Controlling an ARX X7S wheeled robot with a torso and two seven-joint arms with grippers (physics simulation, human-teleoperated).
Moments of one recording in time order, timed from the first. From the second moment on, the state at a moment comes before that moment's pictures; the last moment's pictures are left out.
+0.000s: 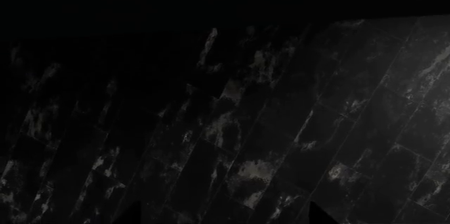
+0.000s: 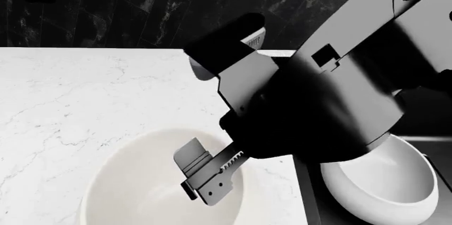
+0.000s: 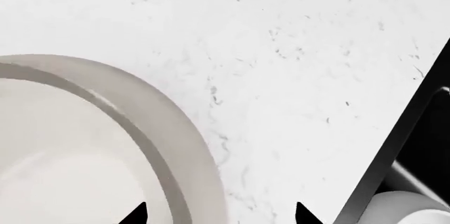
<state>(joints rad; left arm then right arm) -1.43 -1.00 0.35 0.37 -1.67 -0.95 -0.87 1.99 0.41 -1.45 -0.10 2.83 0.98 1.24</state>
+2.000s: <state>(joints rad) -1.45 -0.98 0.36 0.36 -1.68 -0.95 -0.89 2.03 0.97 -1.31 -0.22 2.62 0.86 1.28</state>
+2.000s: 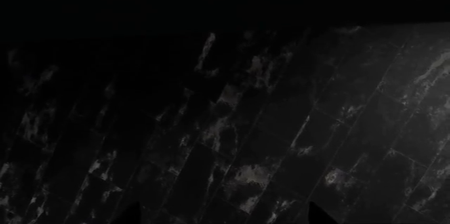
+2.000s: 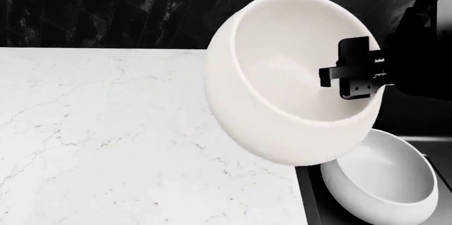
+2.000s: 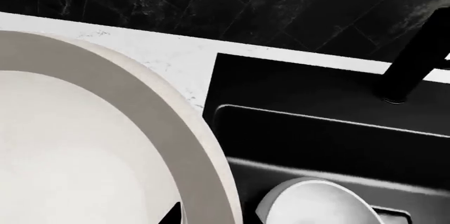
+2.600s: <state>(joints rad) -1.45 -0.97 0.37 0.36 -1.68 -0.95 -0.89 1.87 1.29 -1.29 -0.37 2.56 0.66 1.24</state>
